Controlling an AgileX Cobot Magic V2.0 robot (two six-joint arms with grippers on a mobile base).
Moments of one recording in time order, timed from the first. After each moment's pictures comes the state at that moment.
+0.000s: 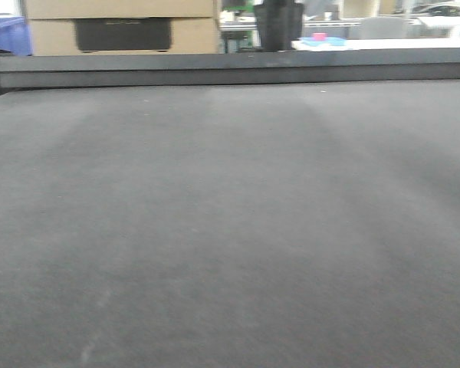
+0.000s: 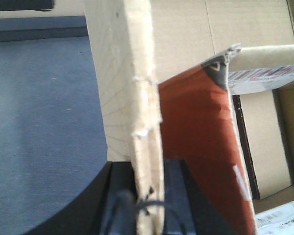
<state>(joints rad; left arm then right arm) -0.31 1.42 -1.96 -0.03 1.12 -0.12 0.18 1.29 -1.75 0.29 1.00 -0.20</state>
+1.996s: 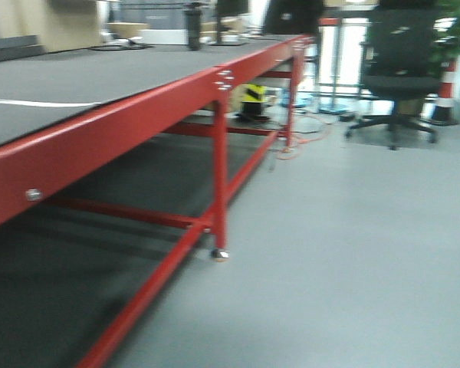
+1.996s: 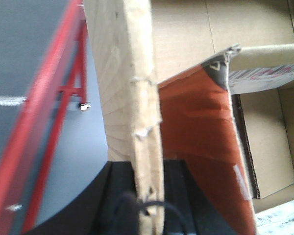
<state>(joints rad) -0.31 1.42 -1.96 -0.03 1.11 -0.12 0.18 1.29 -1.75 0.29 1.00 -0.20</state>
